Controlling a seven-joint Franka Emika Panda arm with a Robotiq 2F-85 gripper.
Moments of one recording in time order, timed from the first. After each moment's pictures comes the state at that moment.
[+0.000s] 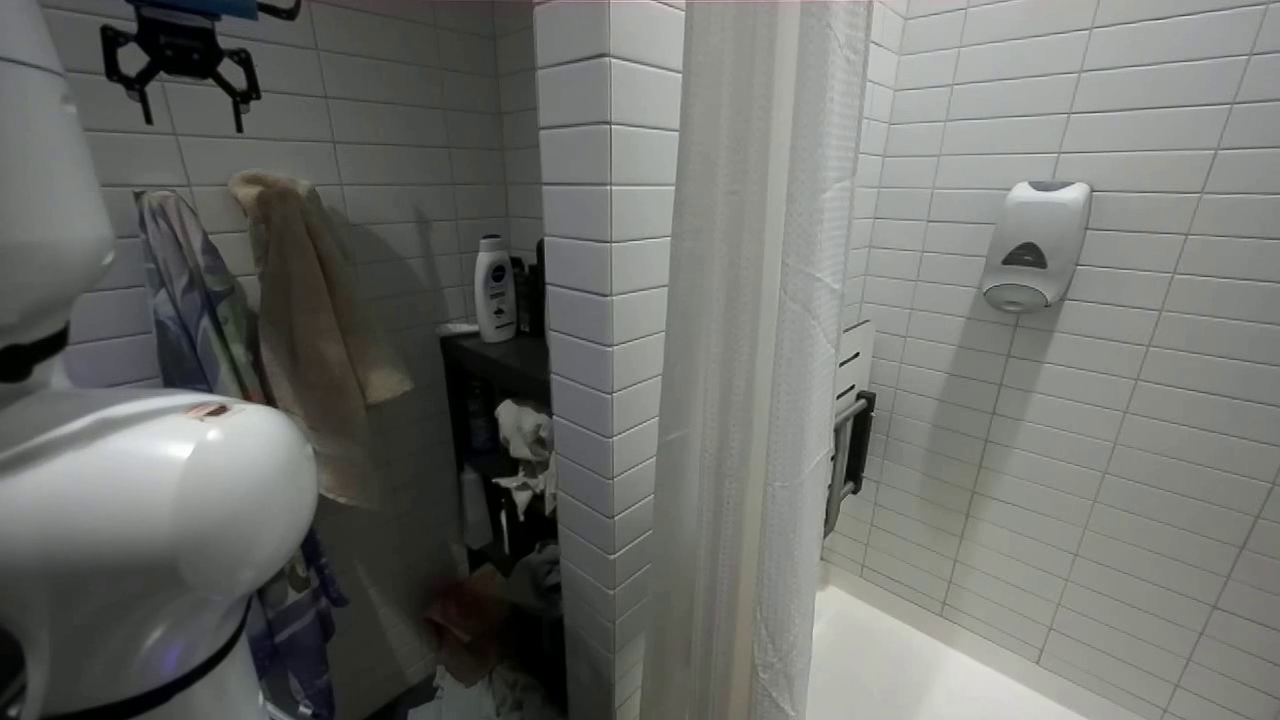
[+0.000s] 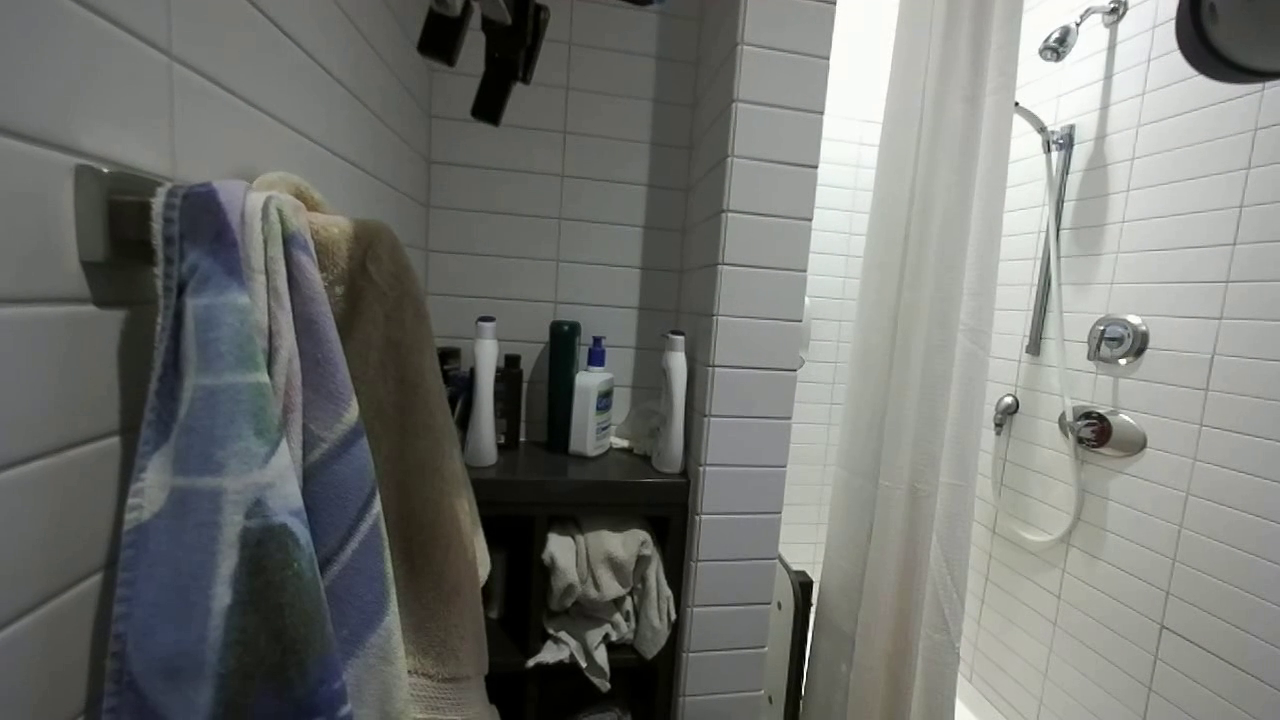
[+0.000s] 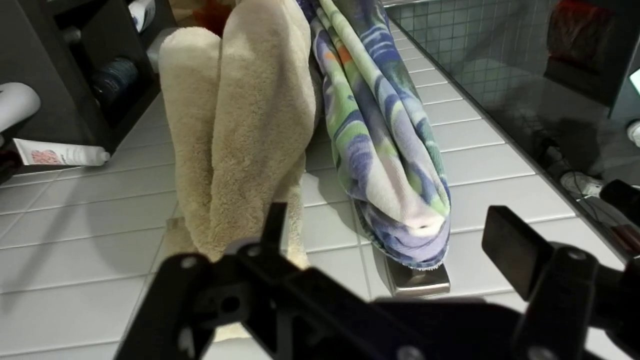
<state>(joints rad) 0.40 0.02 0.47 -1.39 0.10 1.68 -0.21</state>
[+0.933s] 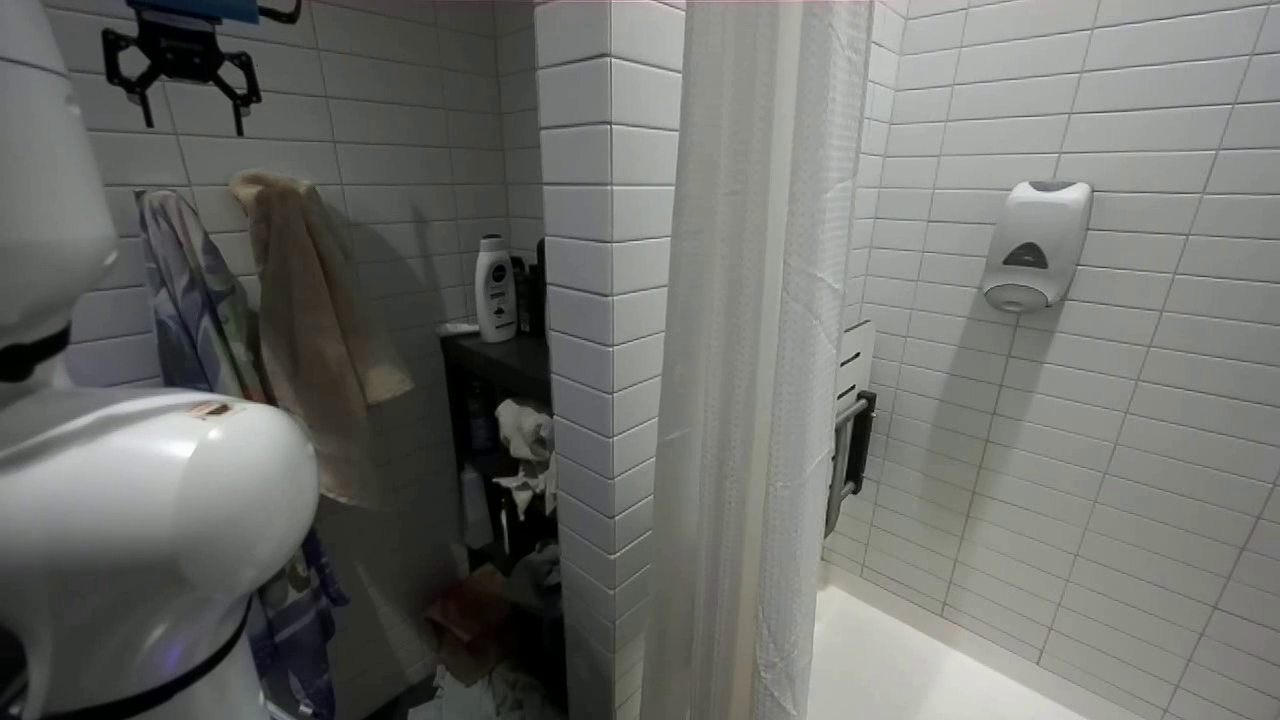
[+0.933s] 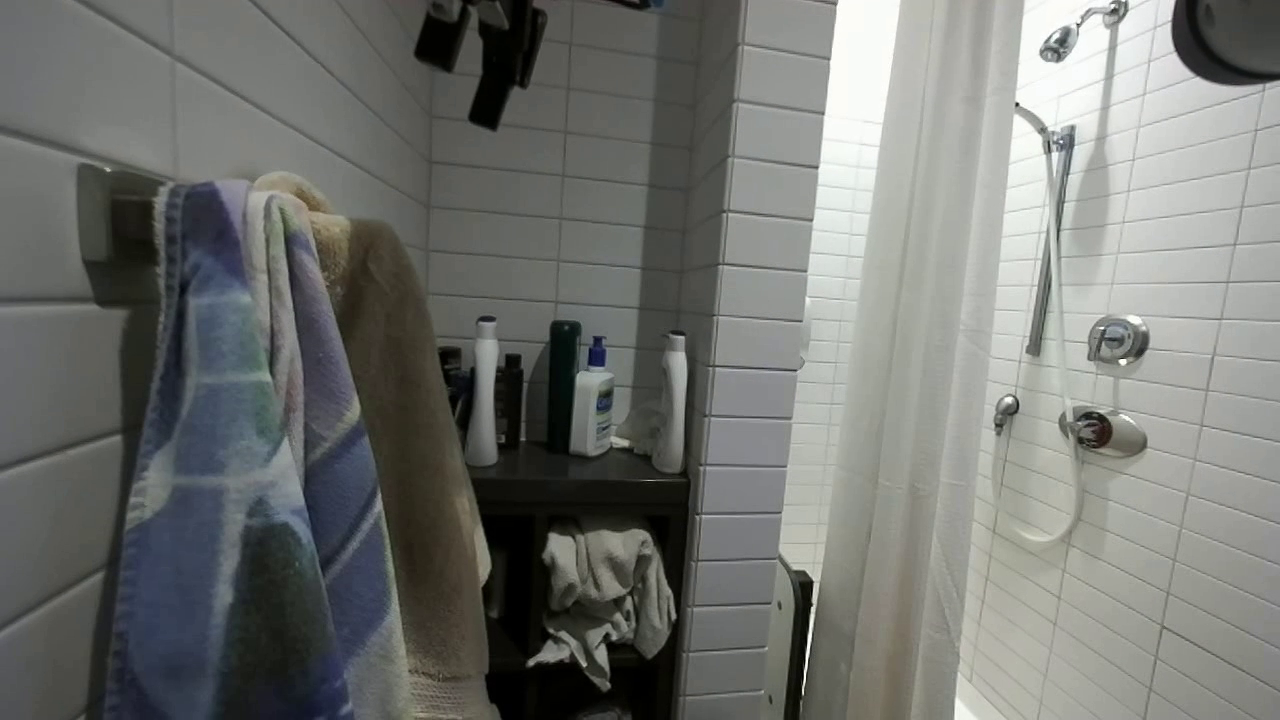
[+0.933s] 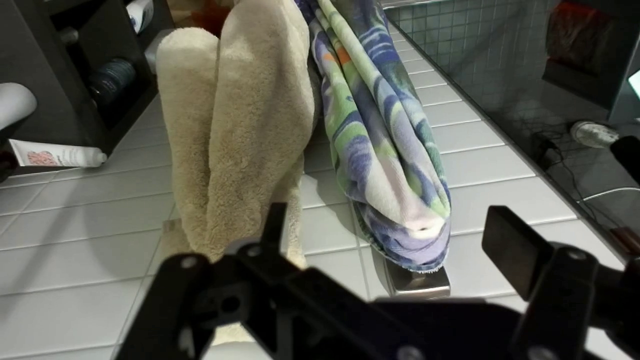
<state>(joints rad) 0.40 0.02 0.47 -1.39 0.10 1.68 -0.21</state>
